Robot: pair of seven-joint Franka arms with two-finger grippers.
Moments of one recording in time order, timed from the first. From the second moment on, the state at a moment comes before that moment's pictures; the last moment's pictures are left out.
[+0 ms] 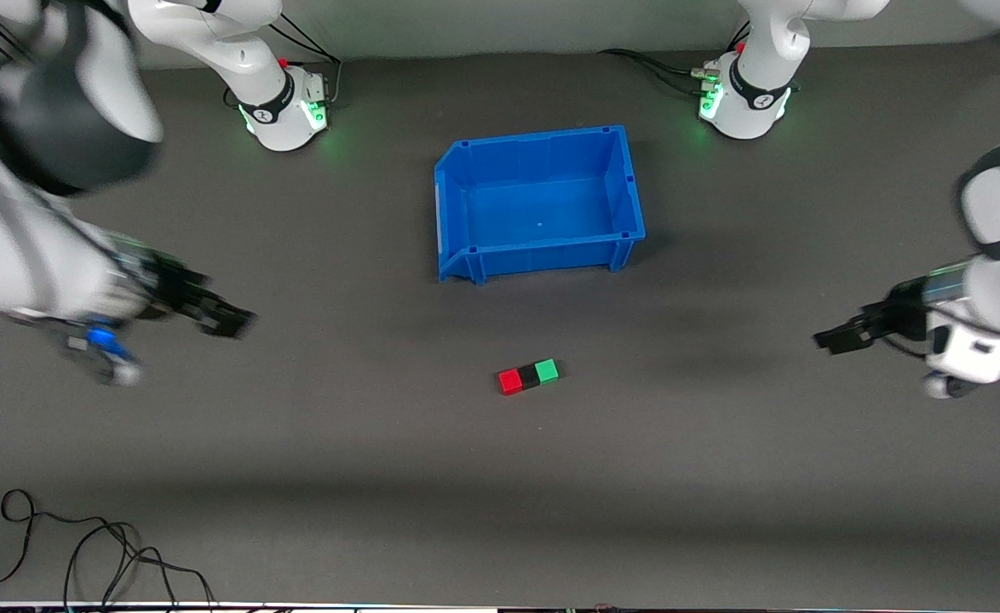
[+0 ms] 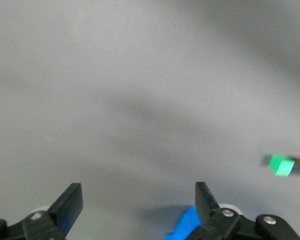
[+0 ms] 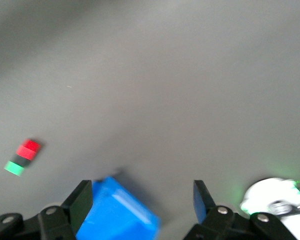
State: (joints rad) left arm -0.21 0.26 0.26 -1.59 -0.22 1.70 -0.25; right arm 0.14 0.36 -0.01 -1.15 0.10 1.29 0.72
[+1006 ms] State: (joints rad) left arm -0.22 0.05 0.24 -1.51 -0.06 1.56 0.03; right arm -0.02 -0.04 -0.04 -1.69 0.02 1.59 0.12
